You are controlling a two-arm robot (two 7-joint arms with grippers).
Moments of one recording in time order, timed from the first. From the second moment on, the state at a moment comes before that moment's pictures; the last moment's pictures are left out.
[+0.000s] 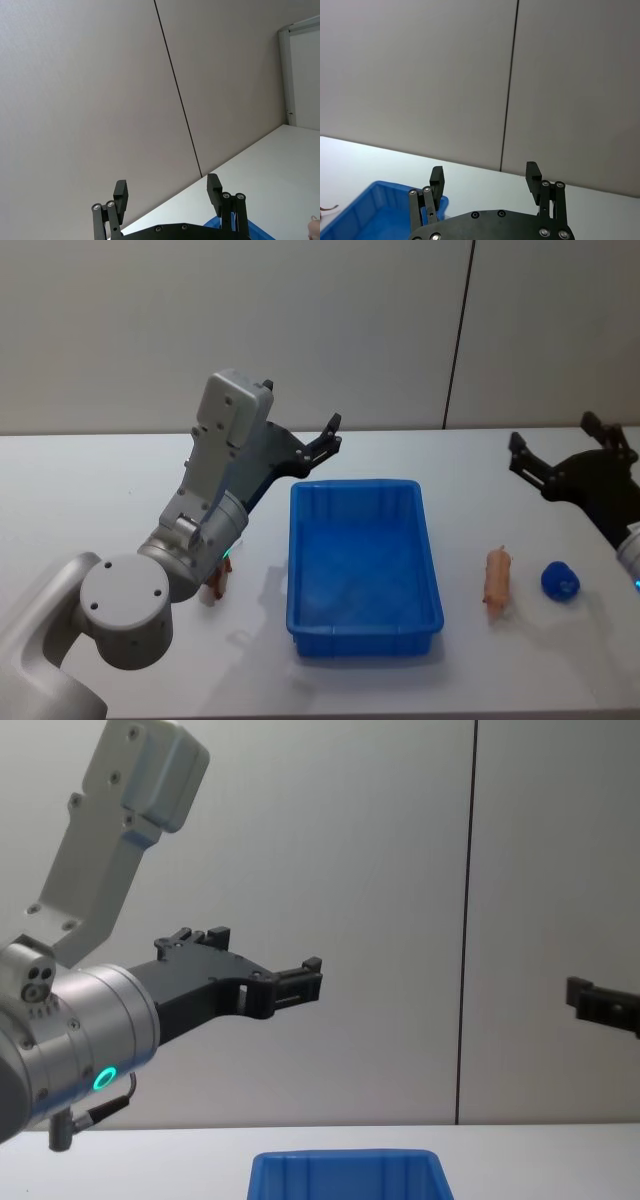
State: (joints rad) left arm -0.24 0.38 0.45 -1.63 -0.20 0.01 -0.01; right arm 0.01 0.35 -0.21 -1.73 0.29 0.06 0.07
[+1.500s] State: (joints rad) left arm -0.24 0.38 0.45 -1.63 -0.20 0.01 -0.01; right arm 0.07 0.38 -0.15 -1.40 0.31 0.24 0.16
